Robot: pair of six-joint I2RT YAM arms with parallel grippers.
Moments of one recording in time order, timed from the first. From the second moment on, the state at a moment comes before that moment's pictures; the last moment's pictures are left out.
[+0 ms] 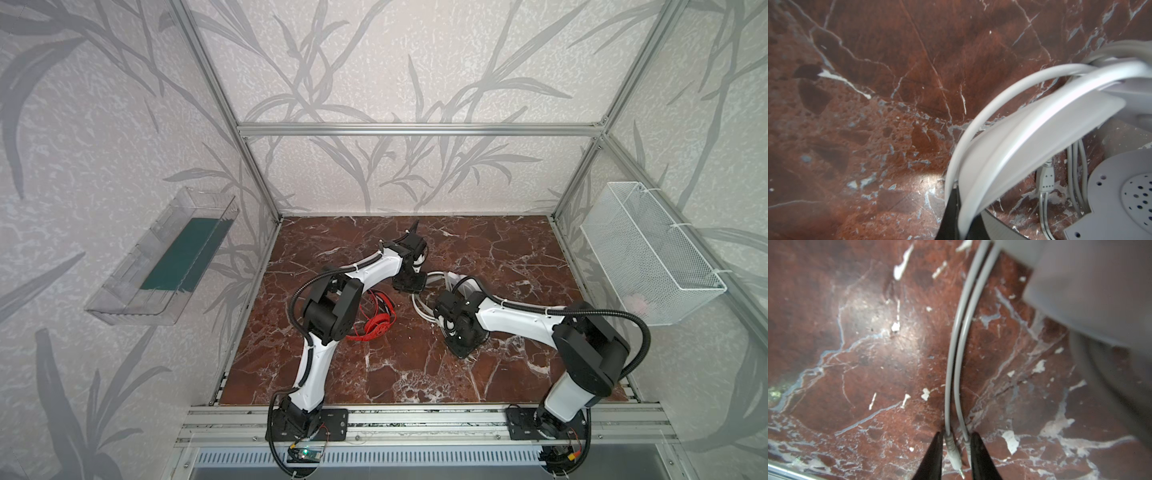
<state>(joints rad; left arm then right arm) -0.58 2.16 1.67 -0.79 0.19 -0.29 0.81 1.69 0.98 -0.86 -0.03 0.19</state>
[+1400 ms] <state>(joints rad) -0.58 2.16 1.66 -0.79 0.19 -0.29 0.92 1.66 1.18 -1.05 0.06 0.05</state>
